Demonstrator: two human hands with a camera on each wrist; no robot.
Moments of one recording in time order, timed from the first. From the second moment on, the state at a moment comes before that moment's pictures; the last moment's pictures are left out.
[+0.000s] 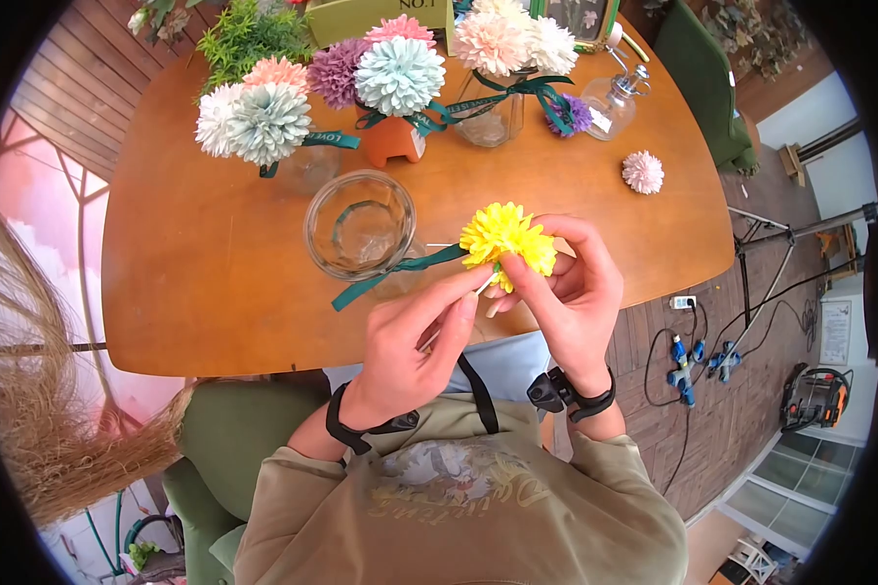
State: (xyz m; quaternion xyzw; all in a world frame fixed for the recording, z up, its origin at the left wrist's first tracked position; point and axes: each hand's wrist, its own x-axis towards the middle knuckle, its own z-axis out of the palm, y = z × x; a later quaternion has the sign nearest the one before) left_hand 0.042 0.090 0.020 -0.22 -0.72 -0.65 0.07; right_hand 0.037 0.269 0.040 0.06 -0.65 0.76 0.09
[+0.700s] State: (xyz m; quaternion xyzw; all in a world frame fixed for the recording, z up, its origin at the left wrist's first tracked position) left_hand 0.041 0.089 0.015 -0.23 -0.73 -0.63 0.11; right_hand 0.037 0.267 0.033 0.05 -0.66 0.74 0.08
